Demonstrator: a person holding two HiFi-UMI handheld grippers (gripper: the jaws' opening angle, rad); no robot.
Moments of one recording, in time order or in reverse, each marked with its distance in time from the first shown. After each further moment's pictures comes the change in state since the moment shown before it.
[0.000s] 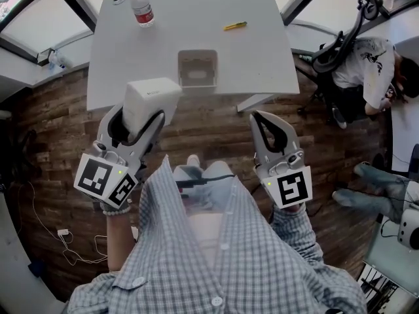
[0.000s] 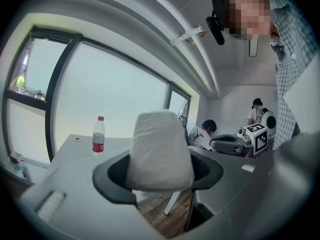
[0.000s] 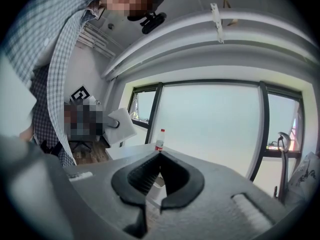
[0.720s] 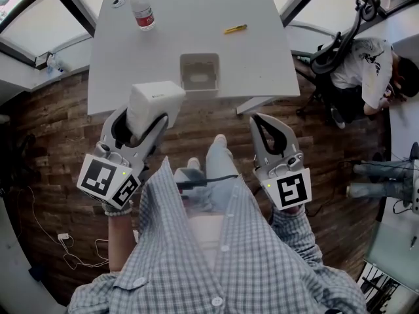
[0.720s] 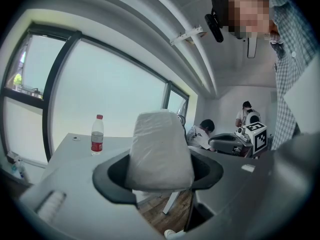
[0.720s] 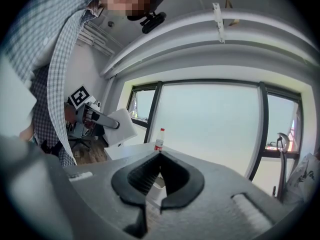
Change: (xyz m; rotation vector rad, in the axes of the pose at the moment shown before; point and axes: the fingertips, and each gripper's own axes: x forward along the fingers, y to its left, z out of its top) left arm 0.002 0.010 -0.003 -0.005 0.009 -0.032; right arm 0.010 0.007 0.001 -0.007 0.020 -0.017
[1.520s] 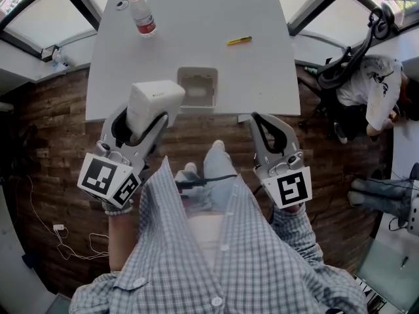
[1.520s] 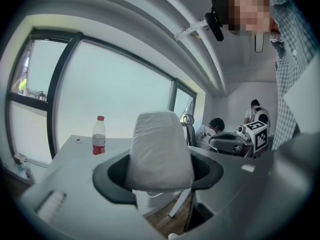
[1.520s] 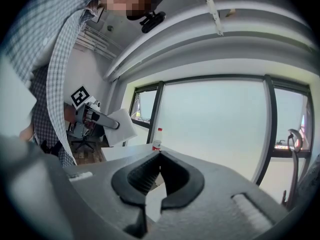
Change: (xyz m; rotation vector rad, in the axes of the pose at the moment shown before) left arm 0.045 0.014 0.012 -0.001 0.008 0.089; right arm 0.038 -0.050 -0.007 0.006 -0.016 0.083
